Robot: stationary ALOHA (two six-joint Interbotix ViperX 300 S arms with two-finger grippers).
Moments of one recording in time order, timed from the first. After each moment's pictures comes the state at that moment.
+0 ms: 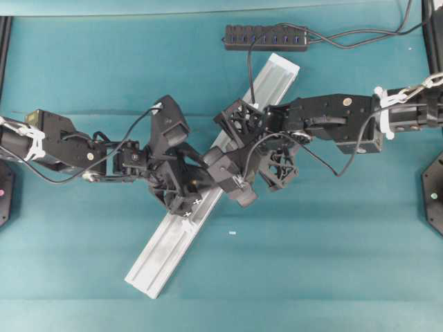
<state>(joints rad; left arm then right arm) 0.06 0.15 0.74 0.02 -0.40 -0.51 -0.15 0.18 0.41 0.07 0.53 -0.94</state>
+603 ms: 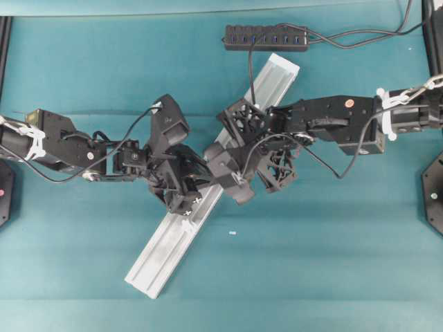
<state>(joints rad) 0.06 0.15 0.74 0.02 -0.40 -0.51 -0.15 0.17 0.44 0.07 0.46 -0.80</state>
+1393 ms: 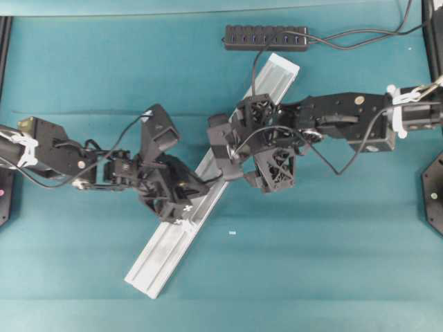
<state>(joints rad) 0.01 0.12 0.82 0.02 -0.40 -0.66 -0.15 0.12 0.46 0.06 0.52 -0.49</state>
